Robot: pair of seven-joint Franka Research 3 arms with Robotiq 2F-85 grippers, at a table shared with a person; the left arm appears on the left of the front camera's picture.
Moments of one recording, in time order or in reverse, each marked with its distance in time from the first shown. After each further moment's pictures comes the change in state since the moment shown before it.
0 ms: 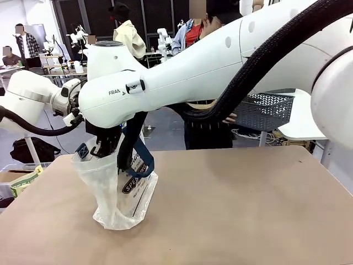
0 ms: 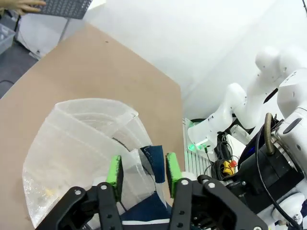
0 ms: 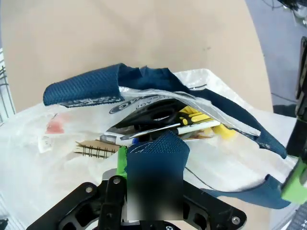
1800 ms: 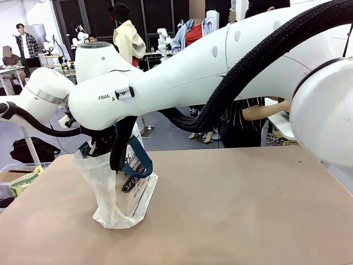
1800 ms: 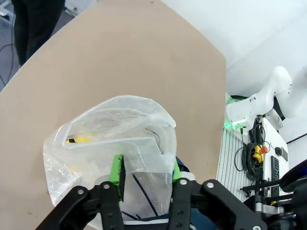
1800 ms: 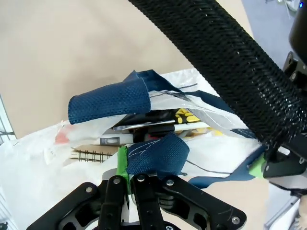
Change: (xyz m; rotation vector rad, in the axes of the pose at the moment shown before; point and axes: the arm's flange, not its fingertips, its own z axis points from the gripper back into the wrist) left arm 0.010 0.014 -0.031 0.223 0.209 0.045; right arm 0.016 0.003 -0.006 -0.046 0.038 -0.013
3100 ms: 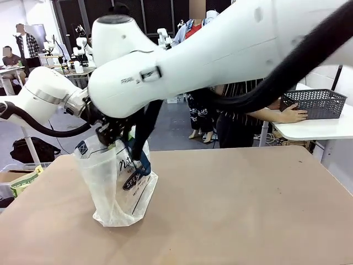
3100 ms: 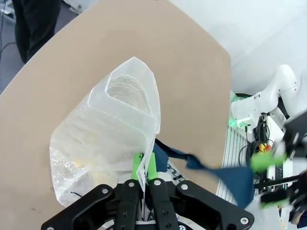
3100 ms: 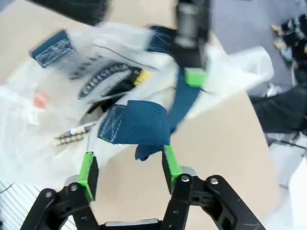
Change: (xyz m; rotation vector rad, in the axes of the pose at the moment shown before) left arm -0.002 -0.001 0.002 0.027 0.012 -0.006; right arm -0.055 -0.014 0.075 -0.128 -0.091 -0.268
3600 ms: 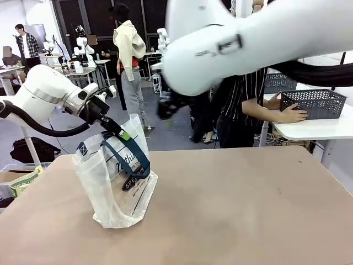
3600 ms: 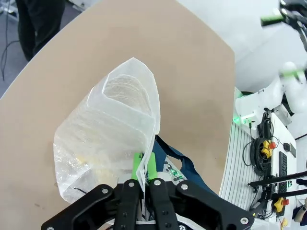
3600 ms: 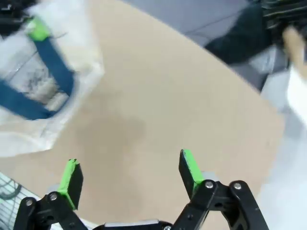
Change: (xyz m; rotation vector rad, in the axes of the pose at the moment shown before) left arm 0.000 -0.002 0.004 0.024 0.019 -0.014; right arm -0.113 -0.119 0.061 -0.144 0.002 -0.443
